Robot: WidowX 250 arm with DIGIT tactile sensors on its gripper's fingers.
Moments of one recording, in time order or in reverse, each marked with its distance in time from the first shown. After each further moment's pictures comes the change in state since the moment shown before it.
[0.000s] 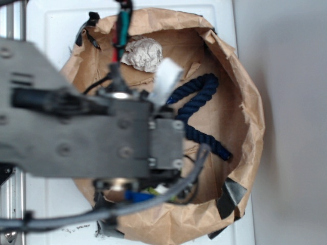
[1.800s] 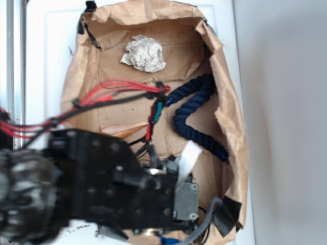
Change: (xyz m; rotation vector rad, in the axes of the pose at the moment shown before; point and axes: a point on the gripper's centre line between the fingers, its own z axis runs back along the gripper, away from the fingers) arm -0.048 -0.049 -0.081 -0.150 0.098 -0.063
